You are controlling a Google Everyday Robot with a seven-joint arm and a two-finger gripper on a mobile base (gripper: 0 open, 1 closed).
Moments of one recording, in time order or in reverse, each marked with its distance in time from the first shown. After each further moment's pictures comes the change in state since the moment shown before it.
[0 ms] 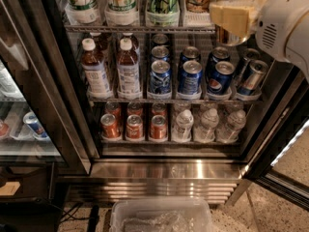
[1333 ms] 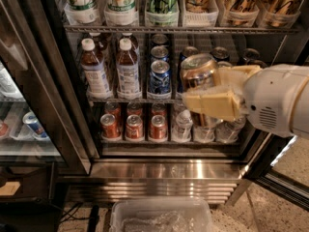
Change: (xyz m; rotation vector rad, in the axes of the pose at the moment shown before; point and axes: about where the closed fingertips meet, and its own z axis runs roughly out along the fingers) arm 0.090 0.101 -0.077 -0.424 0.248 0.015
